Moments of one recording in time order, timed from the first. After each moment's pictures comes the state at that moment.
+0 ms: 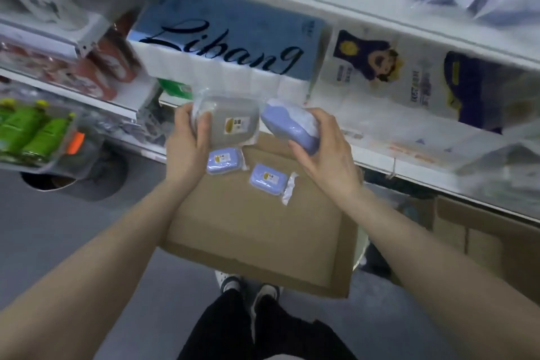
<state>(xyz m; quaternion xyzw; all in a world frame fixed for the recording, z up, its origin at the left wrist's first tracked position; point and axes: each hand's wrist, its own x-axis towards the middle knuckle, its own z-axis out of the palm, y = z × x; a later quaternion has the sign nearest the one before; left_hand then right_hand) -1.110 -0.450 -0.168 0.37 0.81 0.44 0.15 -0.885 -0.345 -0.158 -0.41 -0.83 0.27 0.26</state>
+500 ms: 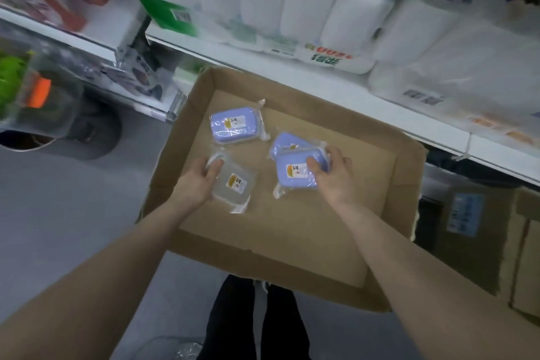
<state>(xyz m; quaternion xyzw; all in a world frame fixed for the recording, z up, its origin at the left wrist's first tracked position) -1.158 -0.494 -0.408 0.25 0.85 0.18 0.43 -0.917 -0.352 -0.409 -0.65 -0.62 0.44 0.04</state>
